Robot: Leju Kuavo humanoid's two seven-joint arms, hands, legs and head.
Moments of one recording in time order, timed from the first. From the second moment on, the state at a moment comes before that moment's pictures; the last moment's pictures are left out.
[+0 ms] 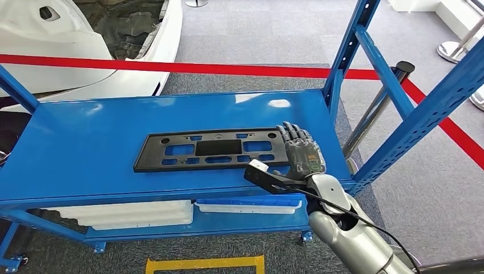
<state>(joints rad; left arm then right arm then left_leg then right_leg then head) -0.13 -0.11 1.36 -0.16 -1.11 -0.09 -0.22 -0.37 -0.25 0.63 -1.47 0.99 0.03 0.49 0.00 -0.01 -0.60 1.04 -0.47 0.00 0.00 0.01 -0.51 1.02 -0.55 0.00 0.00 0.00</state>
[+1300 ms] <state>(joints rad) -0.14 -0.11 1.36 -0.16 -1.16 -0.11 -0.23 -0.53 -0.18 0.72 -1.14 0.75 -0.04 0.25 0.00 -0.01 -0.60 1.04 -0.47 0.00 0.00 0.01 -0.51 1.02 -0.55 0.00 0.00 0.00</state>
